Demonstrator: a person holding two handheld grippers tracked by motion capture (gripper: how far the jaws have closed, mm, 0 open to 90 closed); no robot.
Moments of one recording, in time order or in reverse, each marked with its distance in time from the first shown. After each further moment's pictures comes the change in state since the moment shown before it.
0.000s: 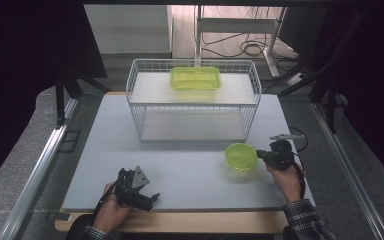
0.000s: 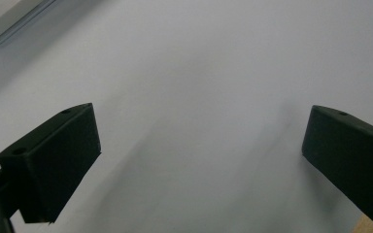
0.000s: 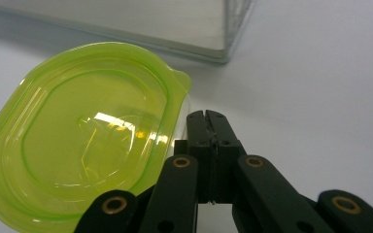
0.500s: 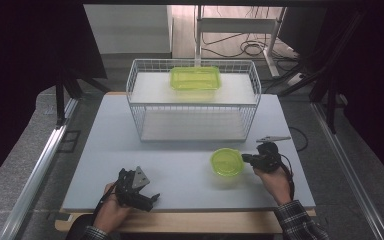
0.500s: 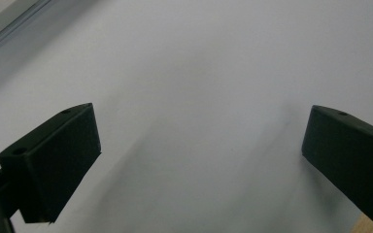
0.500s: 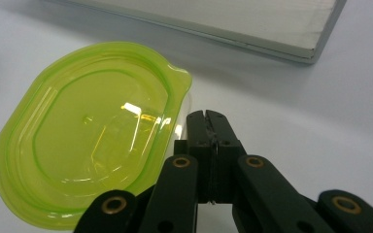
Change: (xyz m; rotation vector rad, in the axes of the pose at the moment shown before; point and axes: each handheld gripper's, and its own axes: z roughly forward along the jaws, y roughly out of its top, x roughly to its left) left arm 0.000 0.000 0.000 0.004 -0.001 0.004; right arm 0.033 0.001 0.012 0.033 0.133 -0.034
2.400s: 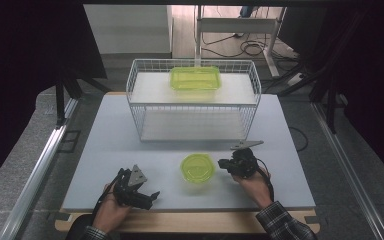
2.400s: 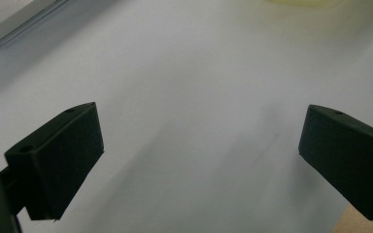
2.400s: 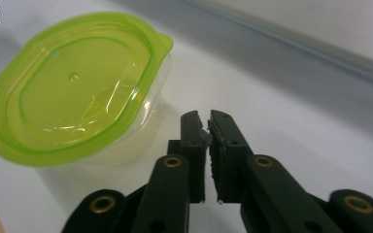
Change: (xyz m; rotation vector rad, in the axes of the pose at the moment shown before) left arm 0.004 0.002 -0.009 -0.045 -0.029 -0.066; right arm 0.057 0.002 0.032 0.002 0.104 -0.179
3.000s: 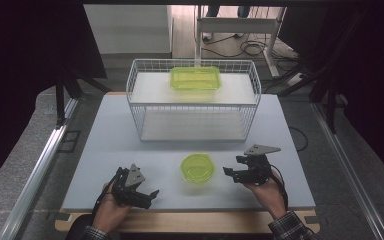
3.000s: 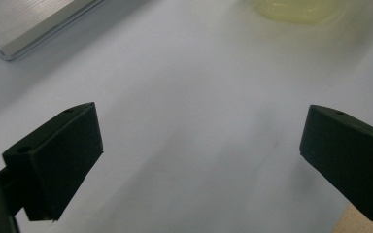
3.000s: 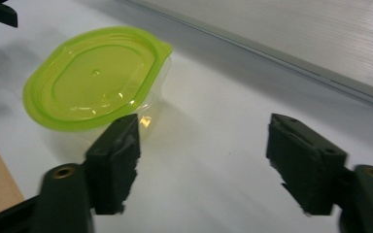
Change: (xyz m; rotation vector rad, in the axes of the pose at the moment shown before) left arm 0.001 0.000 -0.004 -0.043 0.015 0.001; right arm 0.003 -0.015 -0.039 -0.094 -0.029 -0.019
